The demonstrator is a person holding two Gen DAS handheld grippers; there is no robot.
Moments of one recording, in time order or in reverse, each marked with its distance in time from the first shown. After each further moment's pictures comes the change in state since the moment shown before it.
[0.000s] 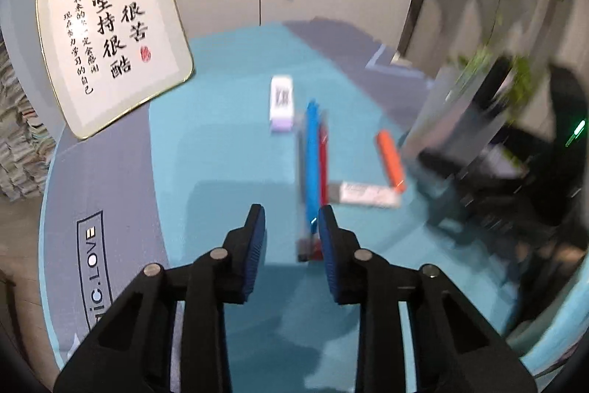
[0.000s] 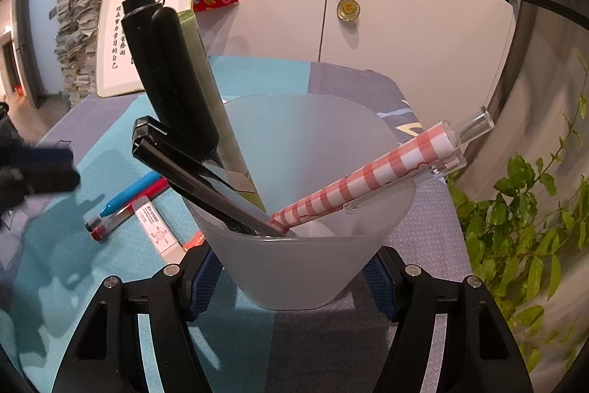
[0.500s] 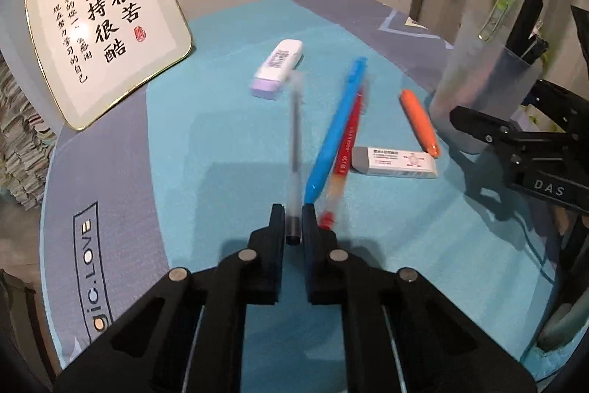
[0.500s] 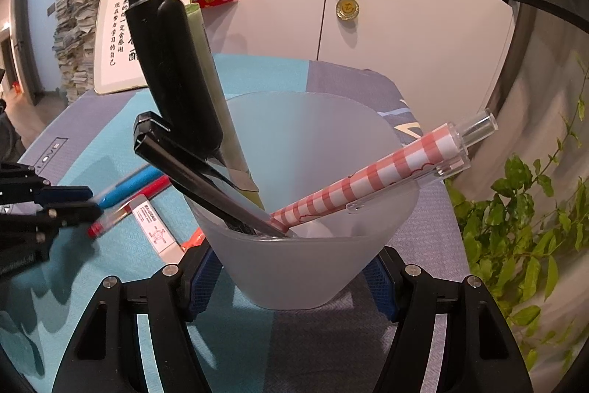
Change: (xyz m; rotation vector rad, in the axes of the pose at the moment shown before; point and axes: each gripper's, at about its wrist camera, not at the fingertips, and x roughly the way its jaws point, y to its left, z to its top) left arm 0.023 0.003 -0.017 0.045 0.058 0.049; right arm 0.000 0.001 -0.001 -0.006 0.004 -0.010
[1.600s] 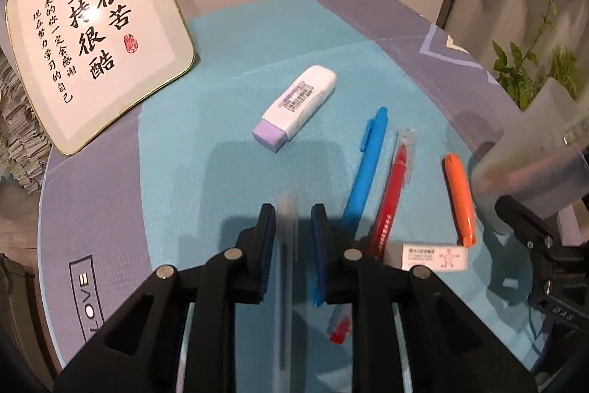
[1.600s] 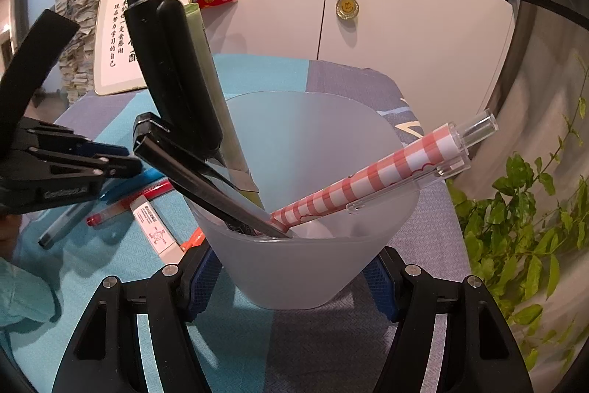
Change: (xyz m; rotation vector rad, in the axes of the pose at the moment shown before) left arm 0.034 0.010 0.062 -0.074 0.062 0.040; right arm 0.000 -0.001 -0.001 0.008 0.000 0.010
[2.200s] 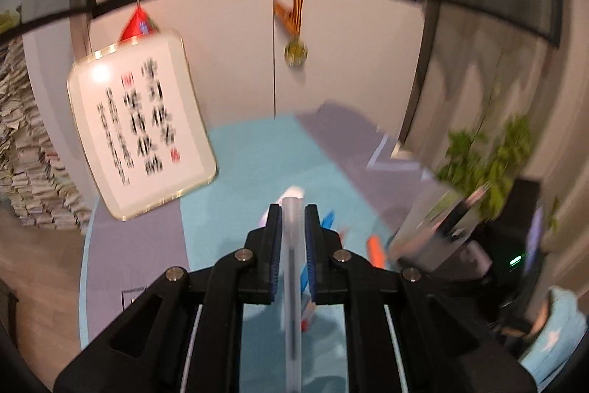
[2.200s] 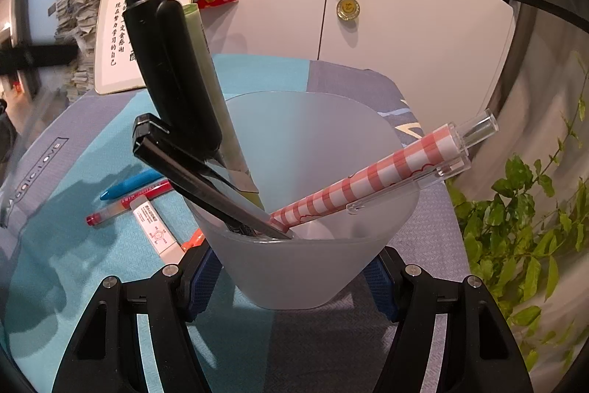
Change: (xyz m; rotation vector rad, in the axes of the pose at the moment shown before) left arm -0.143 -0.006 -0.003 -0.023 -0.404 -0.056; right arm 0.000 0.002 0.000 -0.011 -0.002 -0.010
